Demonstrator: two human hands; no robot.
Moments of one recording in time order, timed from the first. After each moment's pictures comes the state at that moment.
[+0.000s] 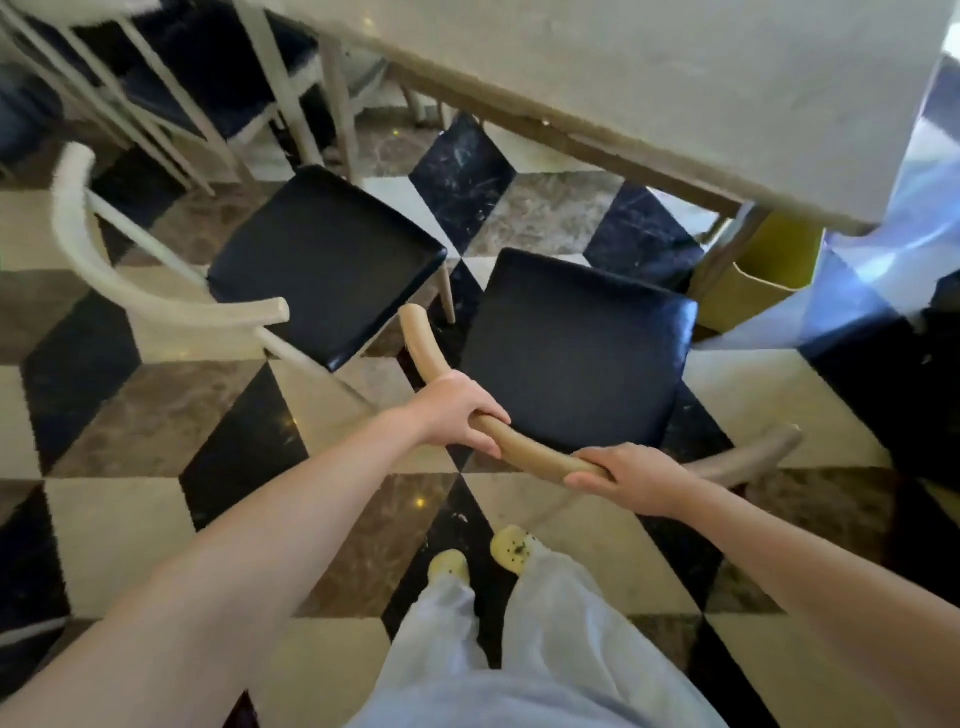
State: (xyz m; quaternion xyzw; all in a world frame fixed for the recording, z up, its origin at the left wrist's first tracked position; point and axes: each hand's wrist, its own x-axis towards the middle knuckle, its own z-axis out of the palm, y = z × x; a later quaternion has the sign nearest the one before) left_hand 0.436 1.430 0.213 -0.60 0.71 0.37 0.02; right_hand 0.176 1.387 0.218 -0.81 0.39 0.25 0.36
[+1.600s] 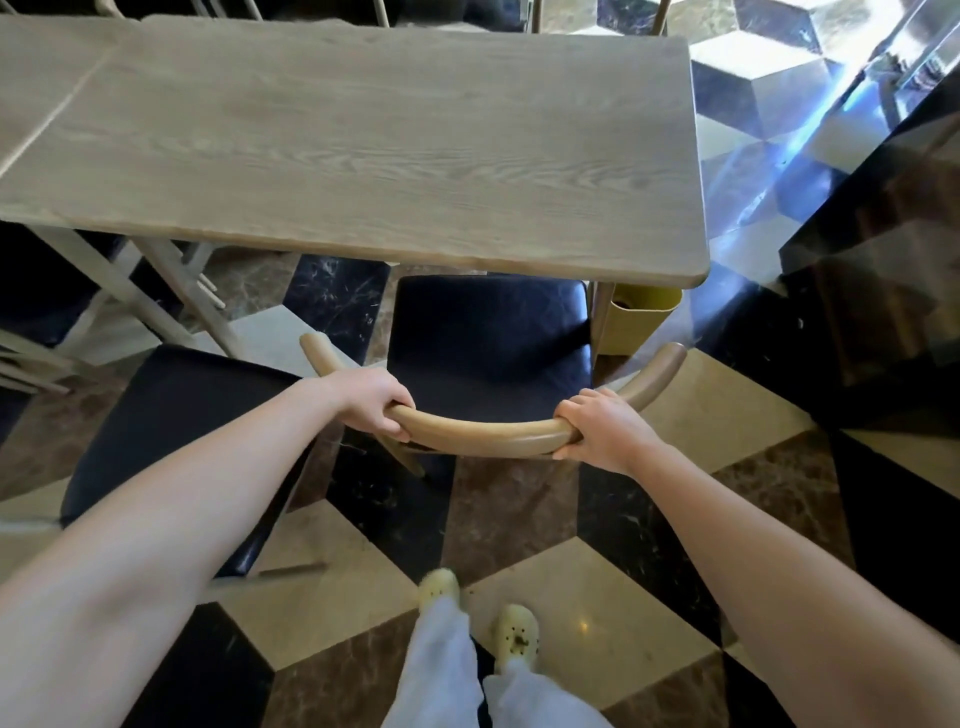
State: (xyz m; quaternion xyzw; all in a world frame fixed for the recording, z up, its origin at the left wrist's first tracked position) left_hand 0.460 1.168 0.251 -0.48 0.78 0.31 0.25; right_hand 0.139 1.202 0.213 -0.85 0.49 0.06 0.19
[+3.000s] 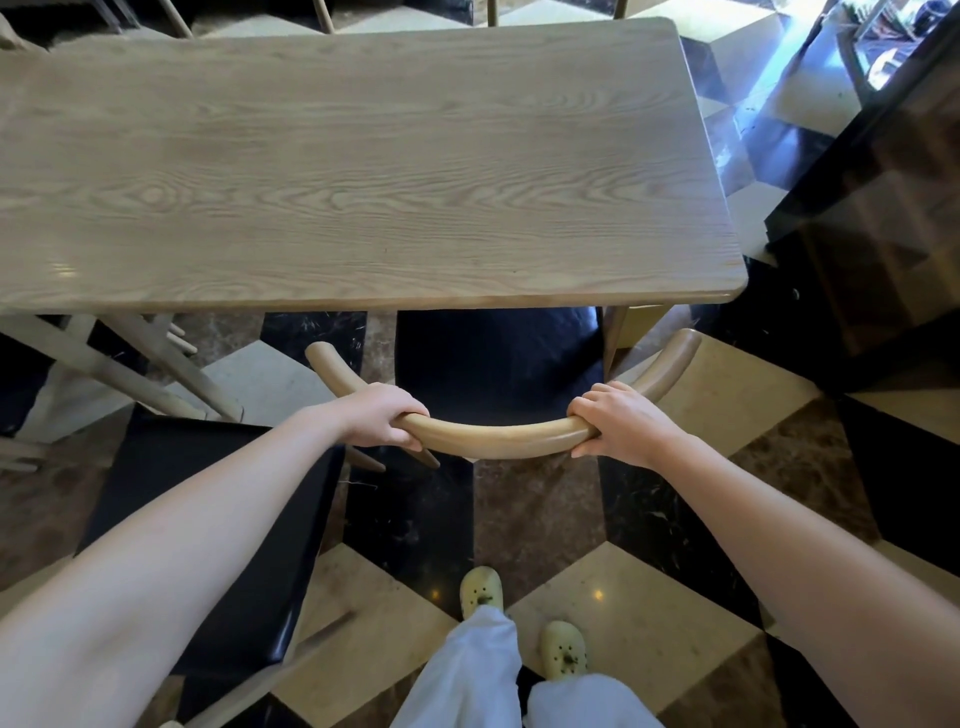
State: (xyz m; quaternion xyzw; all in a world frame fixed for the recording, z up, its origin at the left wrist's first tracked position) left_hand 0.516 1.075 0.214 -0.42 0.82 0.35 0.18; right_hand 0.185 1.132 0.201 -0.84 0.51 0.09 0.17
